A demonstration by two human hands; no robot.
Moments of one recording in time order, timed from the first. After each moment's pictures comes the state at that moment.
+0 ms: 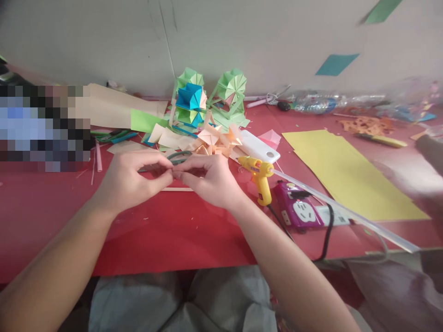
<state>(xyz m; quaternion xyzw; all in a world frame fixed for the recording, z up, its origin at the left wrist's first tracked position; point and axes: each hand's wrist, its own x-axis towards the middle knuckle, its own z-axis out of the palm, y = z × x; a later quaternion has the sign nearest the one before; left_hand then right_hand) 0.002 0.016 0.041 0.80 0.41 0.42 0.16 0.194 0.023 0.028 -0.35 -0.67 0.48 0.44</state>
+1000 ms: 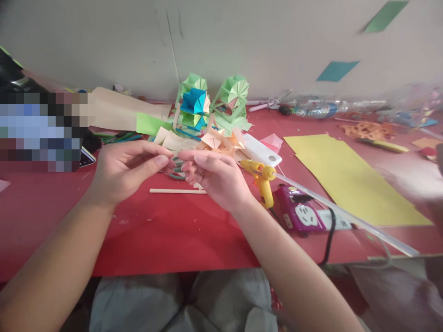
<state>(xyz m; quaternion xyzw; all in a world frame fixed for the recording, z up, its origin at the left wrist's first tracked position) -0.004 0.020 0.048 0.70 0.35 0.52 0.33 0.198 0.026 0.029 -0.27 -0.52 0.64 0.49</state>
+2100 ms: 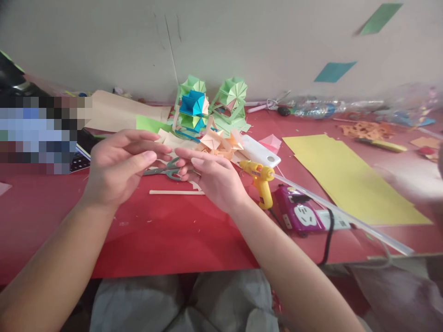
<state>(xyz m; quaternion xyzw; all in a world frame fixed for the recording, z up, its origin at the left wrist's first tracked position) -0.006 0.018 0.049 0.59 0.34 0.59 0.44 0.195 0.024 0.027 -0.23 -0.49 0.69 0.48</state>
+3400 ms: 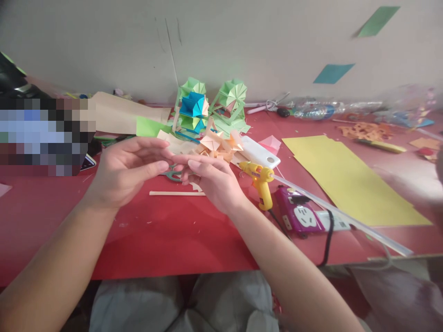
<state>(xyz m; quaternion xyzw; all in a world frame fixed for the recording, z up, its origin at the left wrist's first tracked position) -0.004 0.019 0.046 0.60 0.34 0.54 0.47 0.192 0.024 0.024 -0.24 -0.52 0.66 0.48</state>
